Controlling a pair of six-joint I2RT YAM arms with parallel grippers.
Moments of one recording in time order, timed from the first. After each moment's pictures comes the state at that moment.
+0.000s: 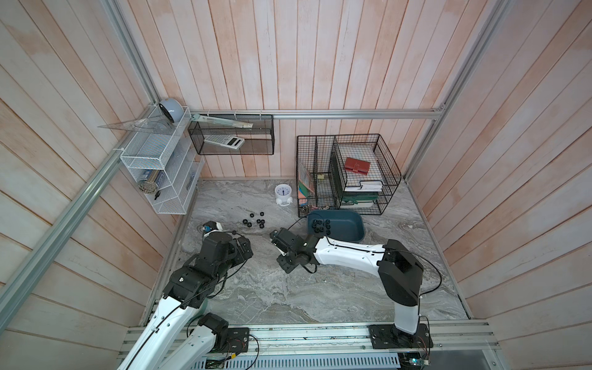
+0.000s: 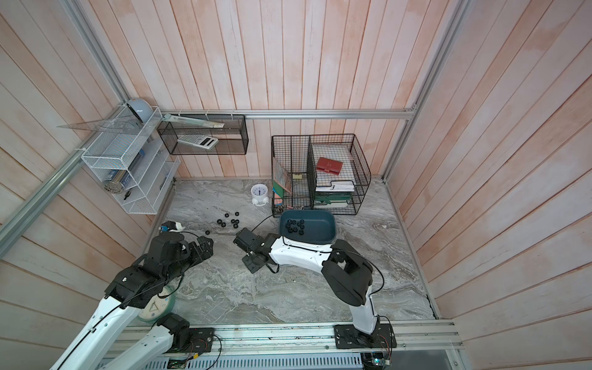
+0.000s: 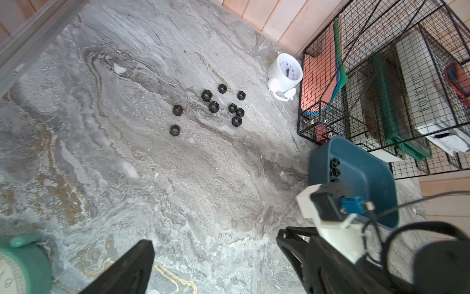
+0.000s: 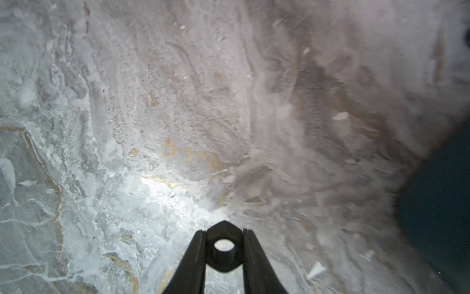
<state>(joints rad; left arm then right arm) -0.43 0.77 0.87 -0.85 -0.19 -0.72 1.06 1.89 1.41 -0.62 0.12 0.29</state>
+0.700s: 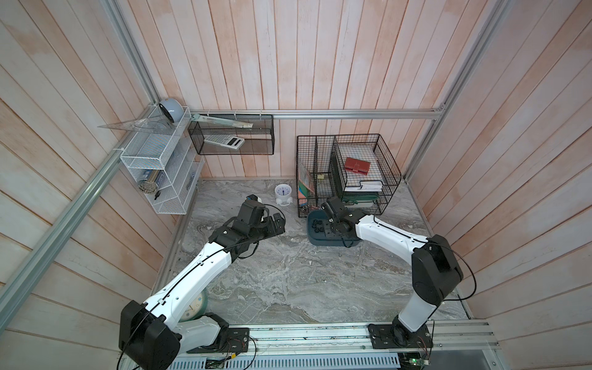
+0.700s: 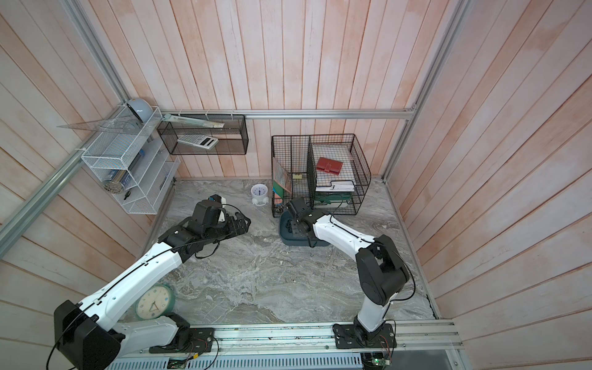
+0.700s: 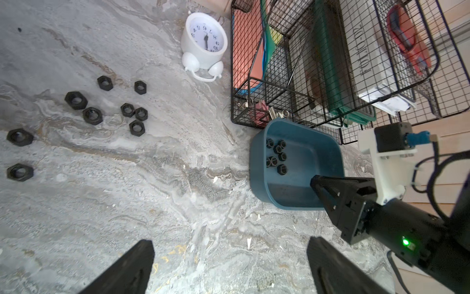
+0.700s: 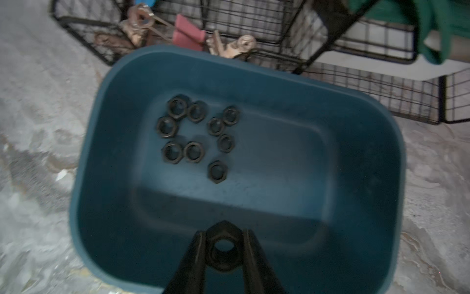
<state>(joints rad) -0.50 1.25 1.08 -0.56 0.02 -0.66 0.61 1.74 1.27 -0.62 0.29 0.37</state>
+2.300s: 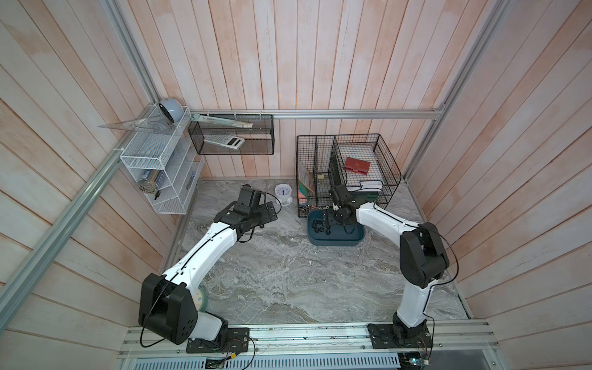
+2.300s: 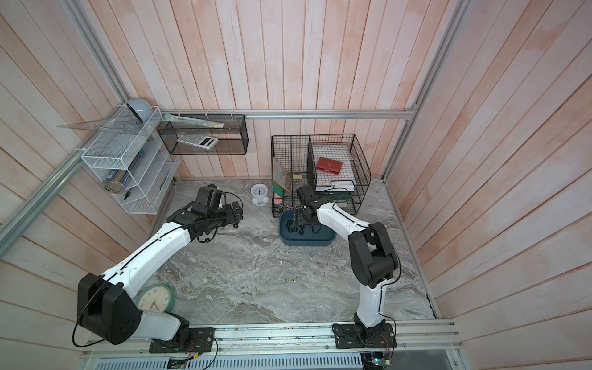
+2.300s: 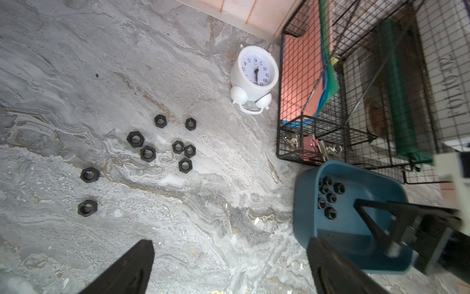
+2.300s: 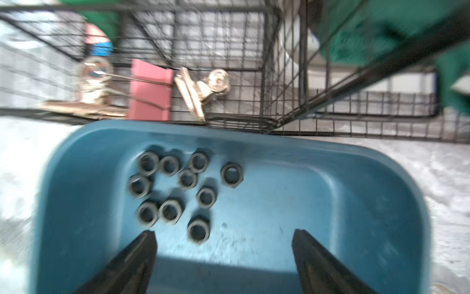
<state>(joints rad) -0.36 1.45 1.21 -0.59 -0.08 -0.57 0.51 1.85 1.42 -0.62 0.14 0.36</state>
